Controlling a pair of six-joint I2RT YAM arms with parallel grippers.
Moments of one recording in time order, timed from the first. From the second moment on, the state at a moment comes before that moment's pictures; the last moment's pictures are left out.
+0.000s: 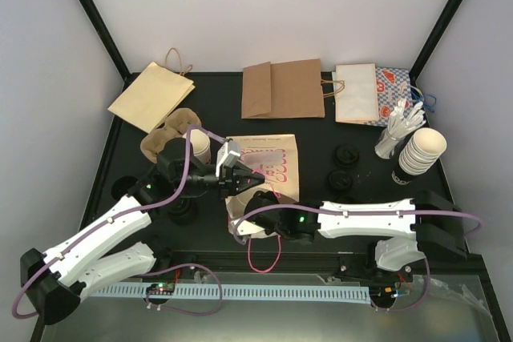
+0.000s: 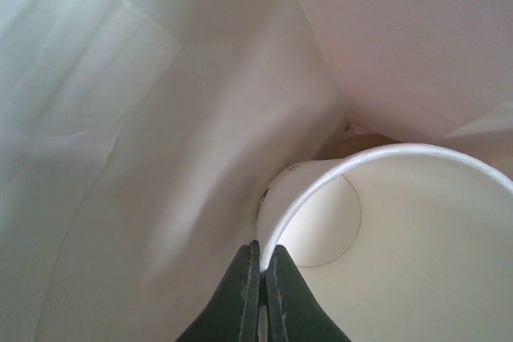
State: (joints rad) left arm -0.72 0.88 0.74 0.00 0.82 -0.29; right arm 1.37 1.43 0.89 -0.36 0.49 -0.95
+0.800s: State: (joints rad) left arm -0.72 0.91 0.77 -0.04 0.78 -0.30; right arm 1.38 1.35 0.89 -0.46 0.55 -0.87
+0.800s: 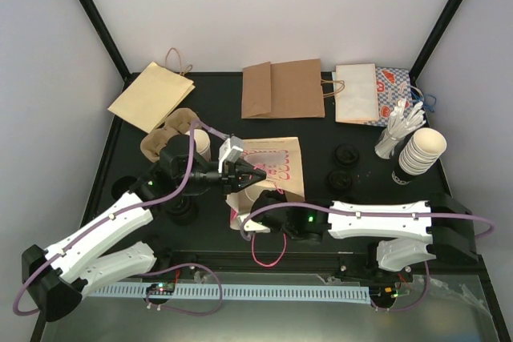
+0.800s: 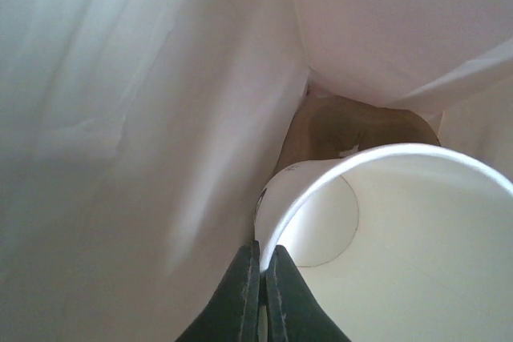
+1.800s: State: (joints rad) left arm -0.61 0.95 0.90 -0.14 0.61 -0.47; right arm 1.36 1.29 0.94 -0.77 0.43 -0.70
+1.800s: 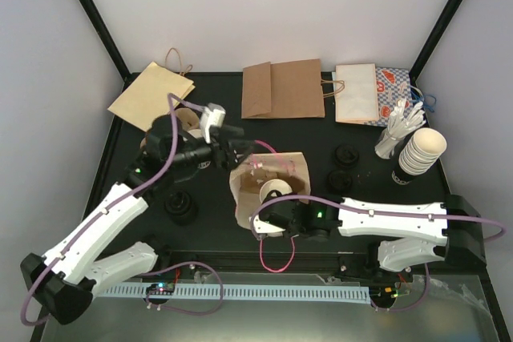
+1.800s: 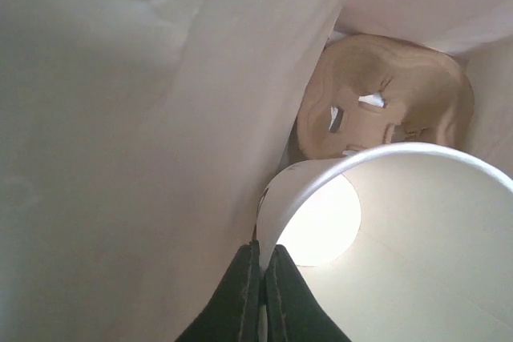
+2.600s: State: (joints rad) left arm -0.37 1.09 0.98 -0.08 0.99 -0.40; right arm 1.33 1.24 0.91 -0.71 0.44 -0.73
